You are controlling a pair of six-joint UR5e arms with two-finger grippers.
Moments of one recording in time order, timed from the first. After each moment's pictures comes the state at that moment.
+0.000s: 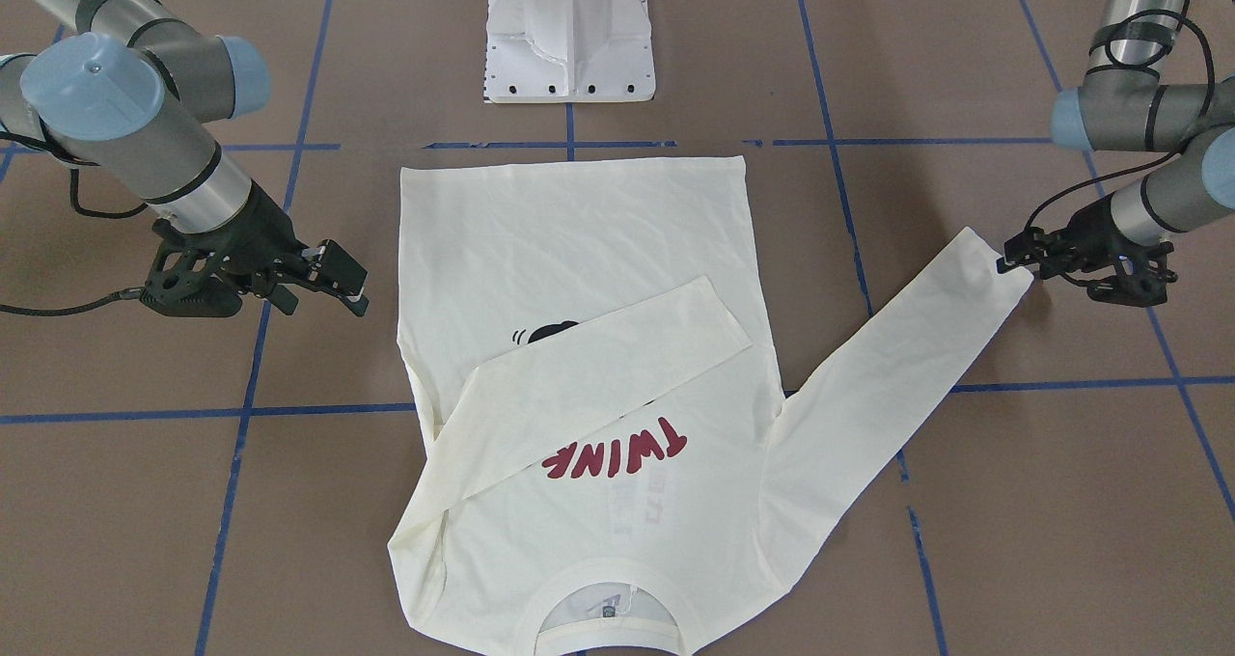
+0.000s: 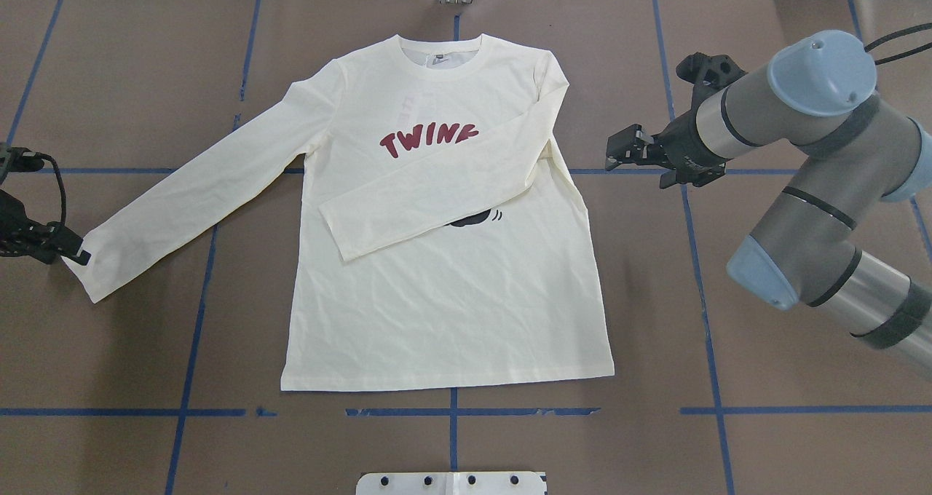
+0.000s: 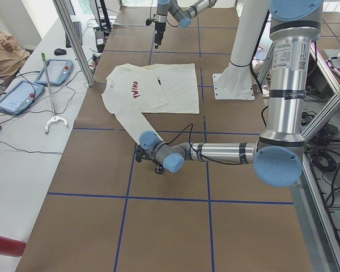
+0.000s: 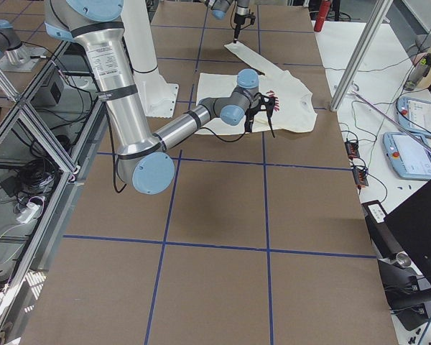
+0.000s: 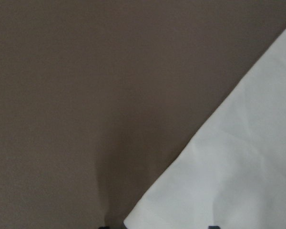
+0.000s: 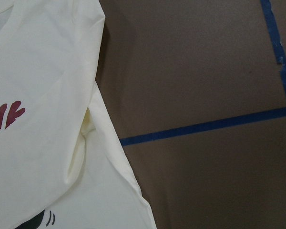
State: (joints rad) left arm -1.03 -1.59 -1.42 -2.17 -2.43 -0.60; right arm 0.83 -1.24 1.74 -1.13 2.11 1.31
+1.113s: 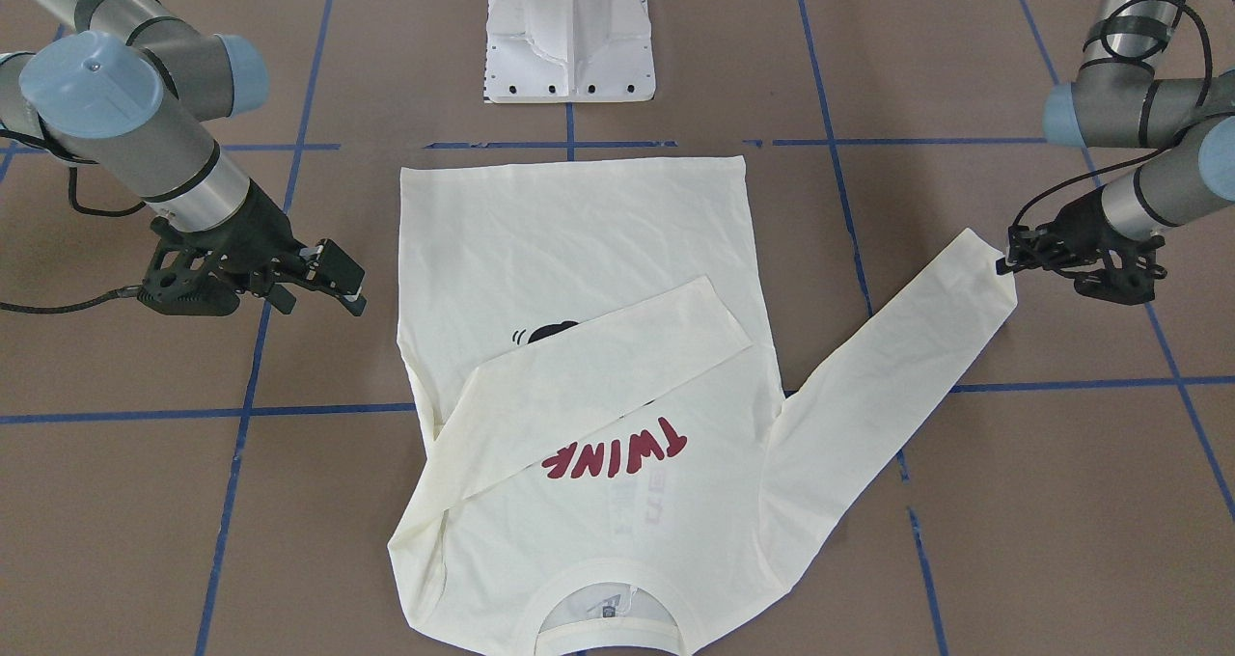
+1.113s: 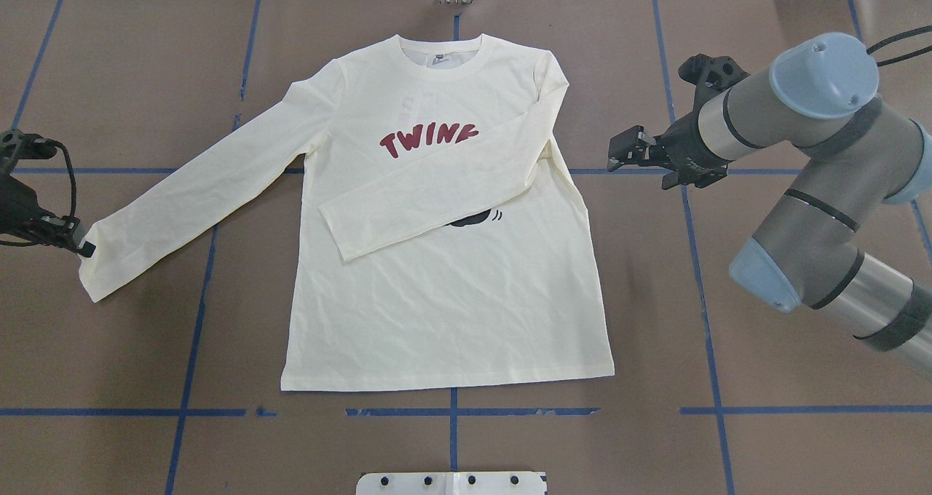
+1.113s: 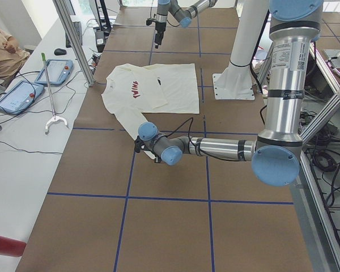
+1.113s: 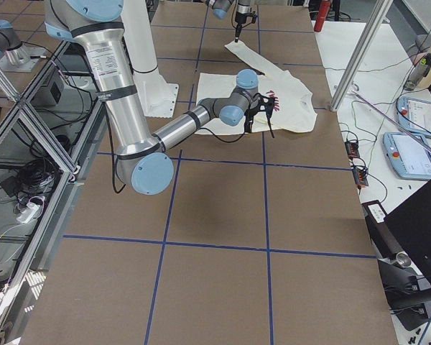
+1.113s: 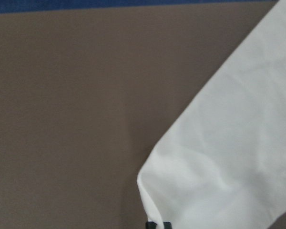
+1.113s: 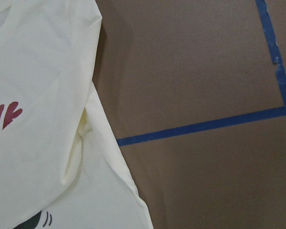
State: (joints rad) left arm -1.03 -1.60 -1.51 -2.16 -2.48 -0.61; right arm 0.83 -1.24 1.75 -1.13 2.10 1.31
